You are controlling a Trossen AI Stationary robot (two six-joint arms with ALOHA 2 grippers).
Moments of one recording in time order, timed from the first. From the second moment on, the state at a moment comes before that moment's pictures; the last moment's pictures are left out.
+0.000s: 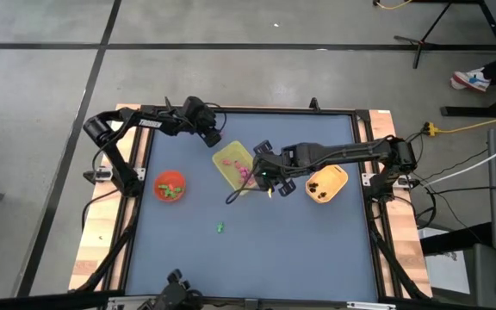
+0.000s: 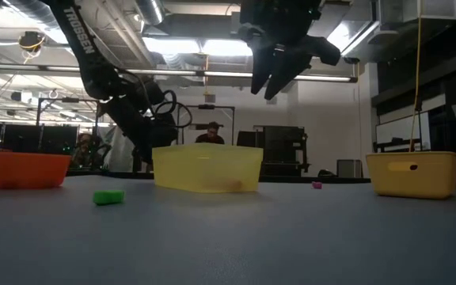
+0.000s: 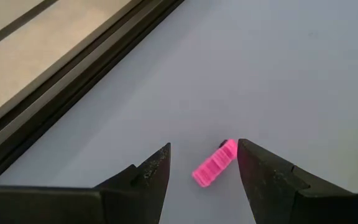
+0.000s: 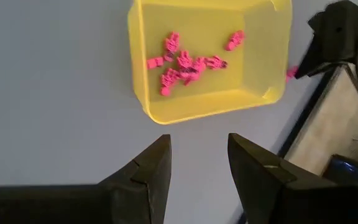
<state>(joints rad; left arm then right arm) 0.83 1.71 0.72 0.20 0.18 0.09 0.05 1.79 1.57 -0.94 0.30 -0.70</state>
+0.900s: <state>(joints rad) 0.82 1.78 0.73 0.20 0.20 0.30 0.05 1.79 1.57 -0.94 0.27 -0.70</state>
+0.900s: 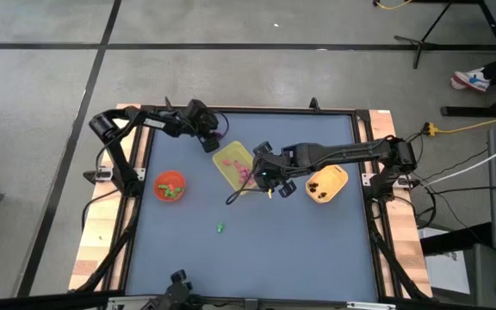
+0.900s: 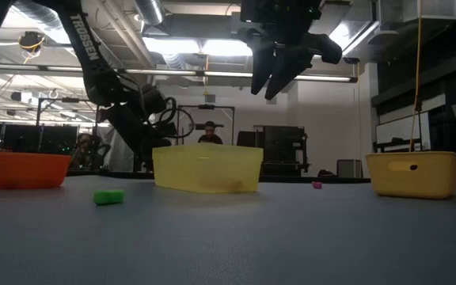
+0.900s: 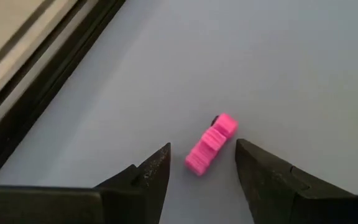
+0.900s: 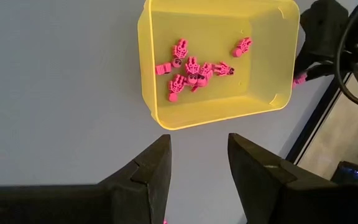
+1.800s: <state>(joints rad) 0.81 1.78 0.73 0.20 0.18 0.32 0.05 1.79 1.57 -0.94 0.27 -0.70</state>
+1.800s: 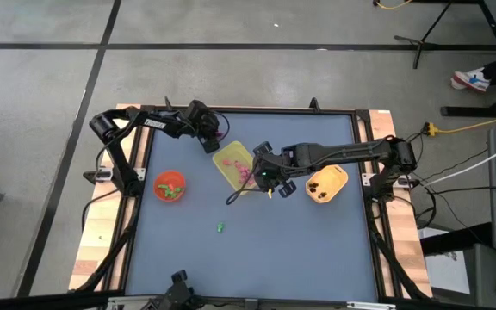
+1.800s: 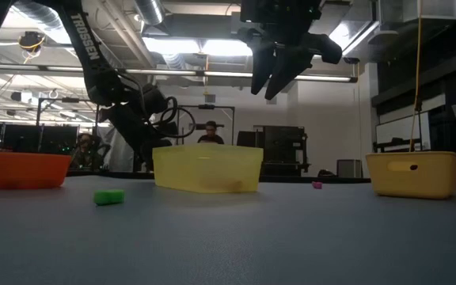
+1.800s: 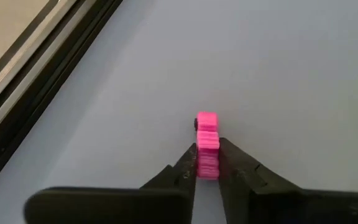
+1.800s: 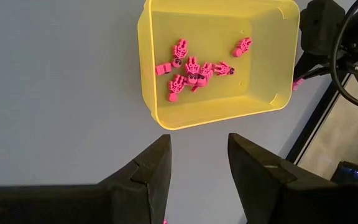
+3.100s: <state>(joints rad) 0.64 1.60 0.84 0.19 0.21 0.12 0.04 1.79 1.57 -1.02 0.26 -0.61</state>
